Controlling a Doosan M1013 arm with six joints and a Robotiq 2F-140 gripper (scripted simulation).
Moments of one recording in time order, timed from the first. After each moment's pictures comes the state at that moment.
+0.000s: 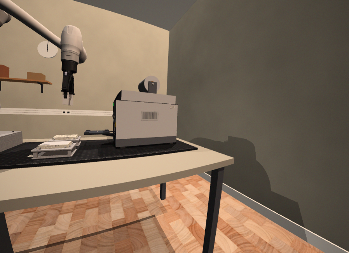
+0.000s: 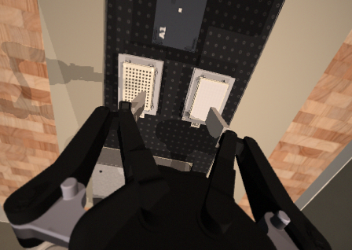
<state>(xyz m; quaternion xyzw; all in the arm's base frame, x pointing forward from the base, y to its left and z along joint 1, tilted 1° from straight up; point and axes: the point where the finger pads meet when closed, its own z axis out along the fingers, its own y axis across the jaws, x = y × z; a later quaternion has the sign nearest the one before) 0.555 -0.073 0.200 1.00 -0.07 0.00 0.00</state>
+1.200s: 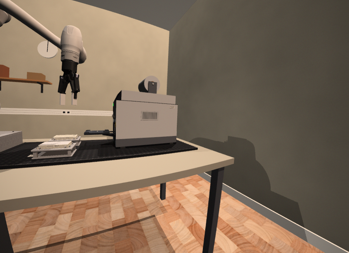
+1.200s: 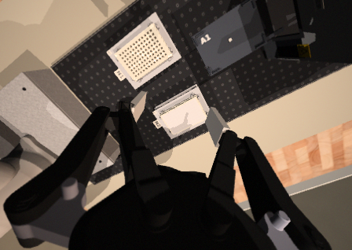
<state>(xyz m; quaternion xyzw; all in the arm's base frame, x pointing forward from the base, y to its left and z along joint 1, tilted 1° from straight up) 0.555 -0.073 0.200 0.94 0.34 0.00 0.01</state>
